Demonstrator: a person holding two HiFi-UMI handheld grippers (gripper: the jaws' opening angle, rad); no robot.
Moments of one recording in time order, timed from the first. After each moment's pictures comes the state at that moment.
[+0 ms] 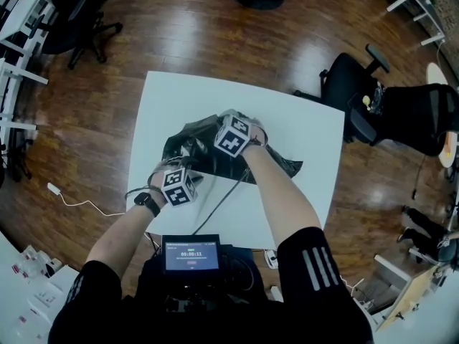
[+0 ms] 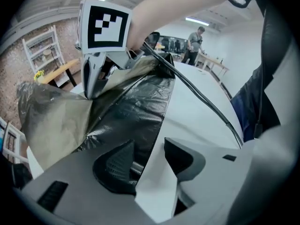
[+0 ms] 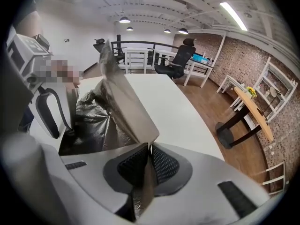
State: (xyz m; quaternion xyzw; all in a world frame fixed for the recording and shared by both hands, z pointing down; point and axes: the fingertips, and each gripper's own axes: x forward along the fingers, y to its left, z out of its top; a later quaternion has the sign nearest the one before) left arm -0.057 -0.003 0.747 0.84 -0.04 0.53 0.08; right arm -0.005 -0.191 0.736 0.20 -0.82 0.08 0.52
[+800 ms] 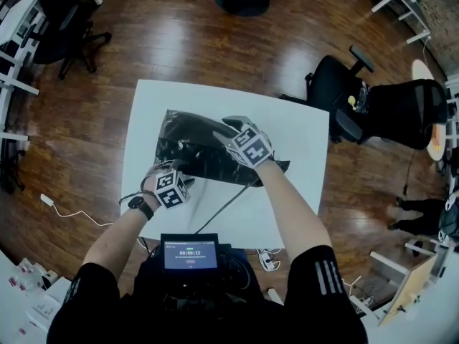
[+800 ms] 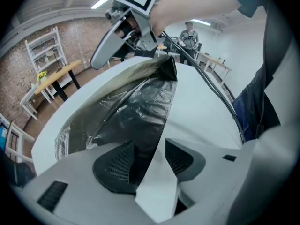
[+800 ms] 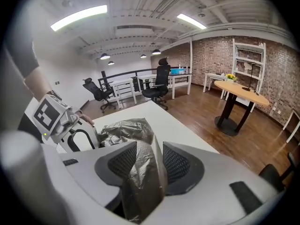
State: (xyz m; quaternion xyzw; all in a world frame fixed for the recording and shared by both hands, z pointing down) left arm -0.054 -0.011 0.730 0.85 -0.06 0.52 0.08; right arm 0.027 -0.179 0.639 0.28 -0.87 0.18 0.35
